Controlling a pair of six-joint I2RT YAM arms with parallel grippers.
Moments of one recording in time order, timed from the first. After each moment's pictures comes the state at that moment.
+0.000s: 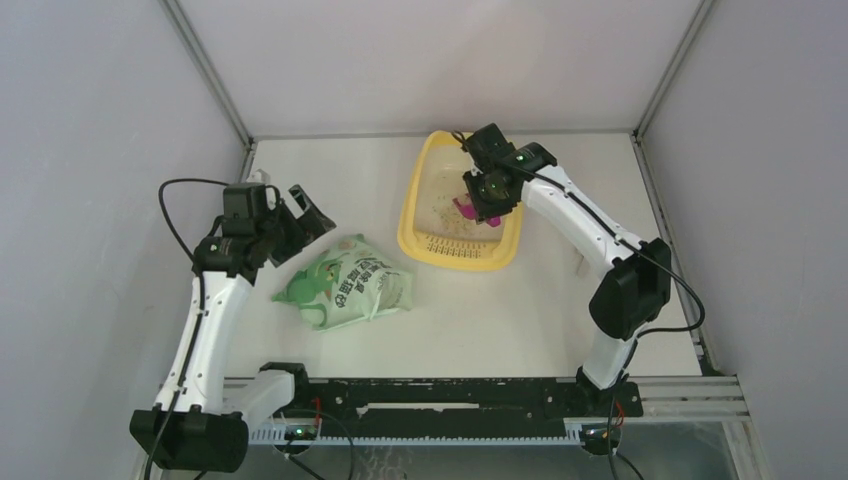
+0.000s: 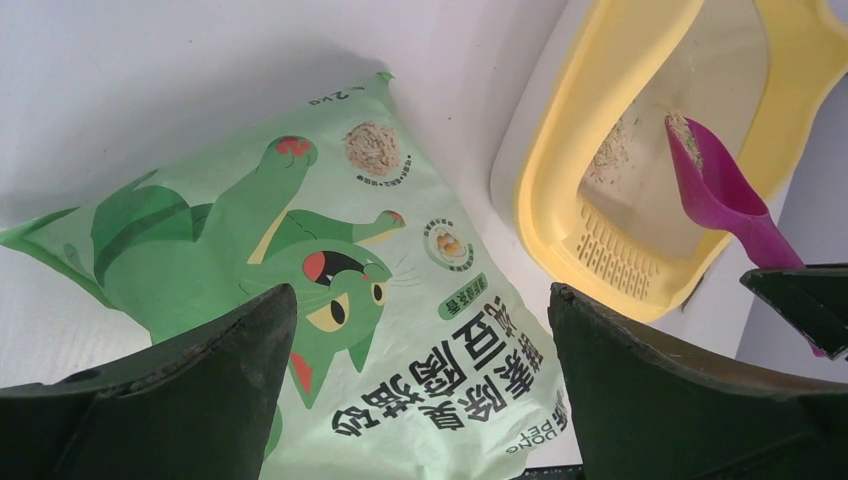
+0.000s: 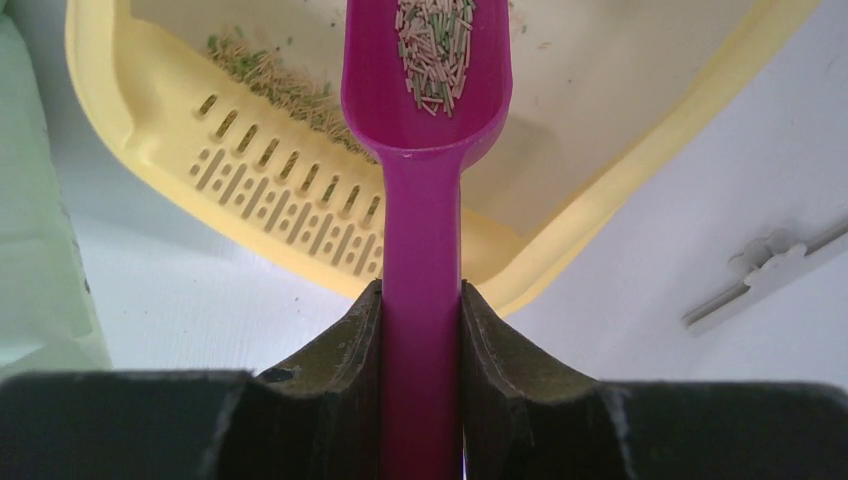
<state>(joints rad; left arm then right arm) -0.04 1.01 1.09 -0.82 0.12 -0.61 0.56 1.78 1.75 -1.08 0.08 0.22</state>
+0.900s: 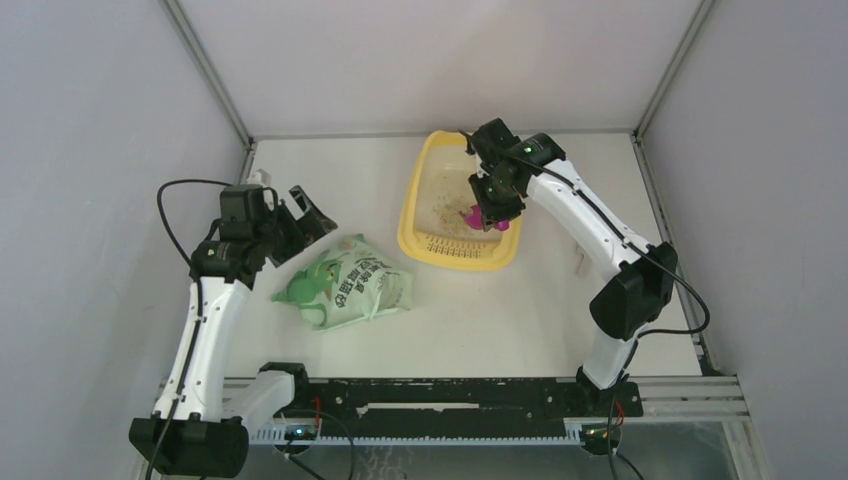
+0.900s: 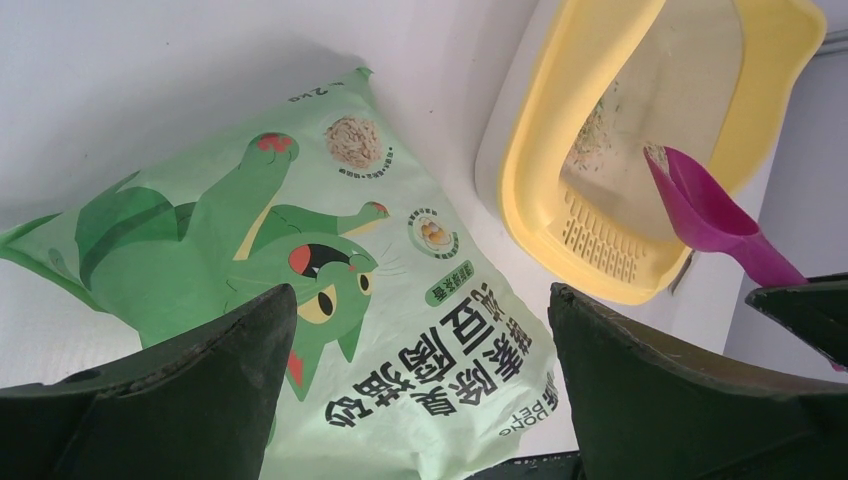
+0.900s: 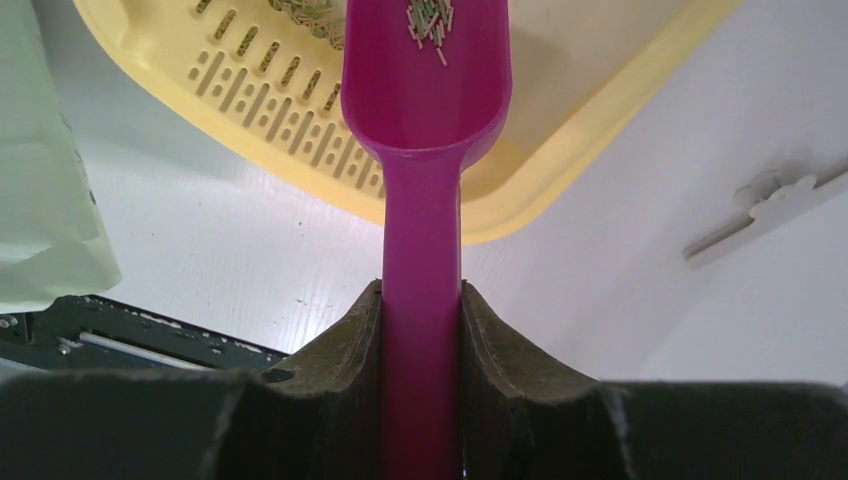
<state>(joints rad) -0.04 0.98 1.09 -0.82 0.16 -0.59 0.56 1.75 1.83 -1.28 0.03 0.21</state>
